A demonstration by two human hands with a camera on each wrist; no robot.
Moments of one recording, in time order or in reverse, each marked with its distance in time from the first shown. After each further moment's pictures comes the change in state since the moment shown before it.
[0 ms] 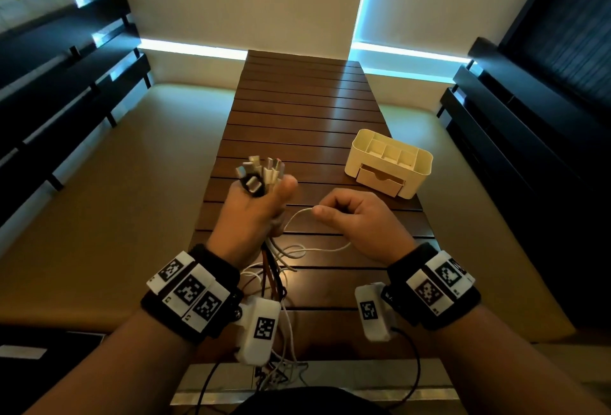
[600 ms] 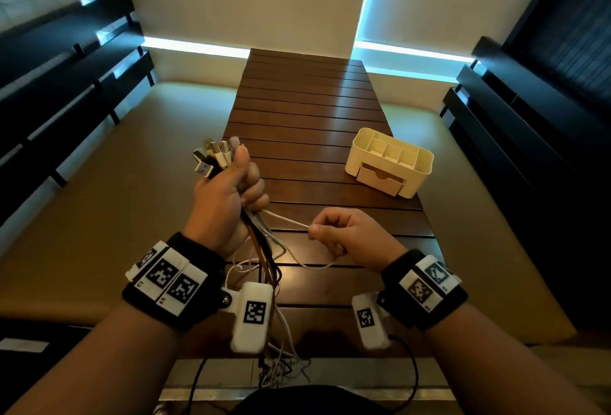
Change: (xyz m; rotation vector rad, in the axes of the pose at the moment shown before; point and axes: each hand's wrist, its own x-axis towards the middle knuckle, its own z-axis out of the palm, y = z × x) left_hand 0.007 0.011 -0.011 -0.423 0.214 -0.026; right_hand -0.007 0.022 0.006 0.215 -0.239 0.250
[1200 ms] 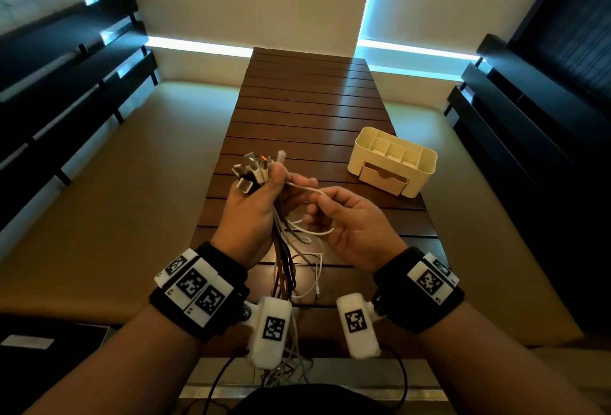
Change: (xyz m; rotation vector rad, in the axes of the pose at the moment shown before) left_hand -0.013 -0.024 0.021 0.151 -0.066 0.031; right_hand 0.007 -0.012 0.014 0.897 0.029 -0.129
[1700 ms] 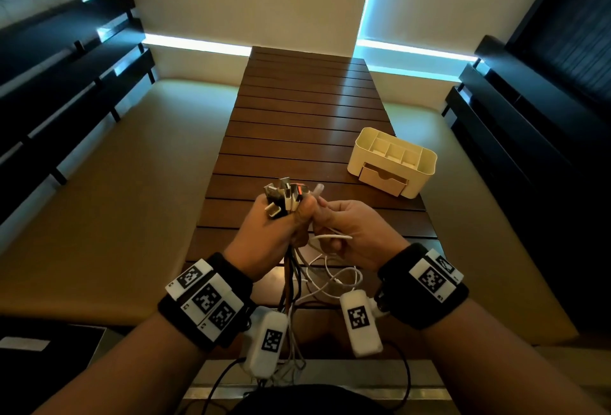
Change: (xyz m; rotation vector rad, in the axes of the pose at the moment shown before) left_hand -0.007 -0.010 -0.007 0.365 -0.266 0.013; right_hand 0.003 -0.008 -0.001 -0.362 0.017 0.216
